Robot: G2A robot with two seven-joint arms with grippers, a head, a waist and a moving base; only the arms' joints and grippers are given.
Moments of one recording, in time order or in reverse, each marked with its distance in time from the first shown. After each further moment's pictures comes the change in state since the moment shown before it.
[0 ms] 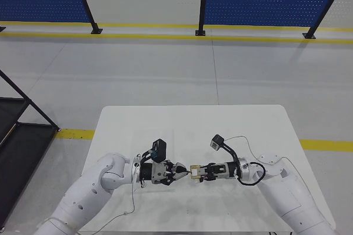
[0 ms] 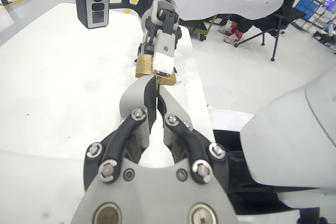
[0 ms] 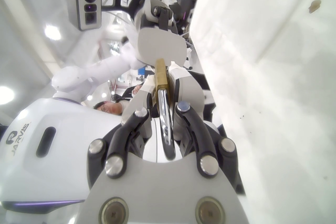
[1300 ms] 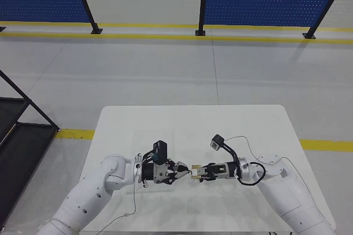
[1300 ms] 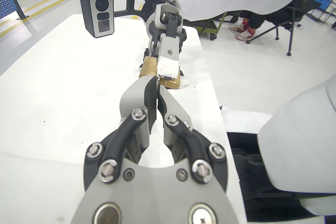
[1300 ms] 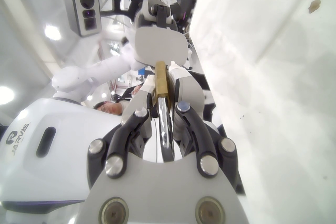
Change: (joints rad) left arm 0.005 -0.009 0.009 -0.008 0.182 0.039 0.157; right arm 0.000 0.000 0.000 0.000 0.000 0.000 0.000
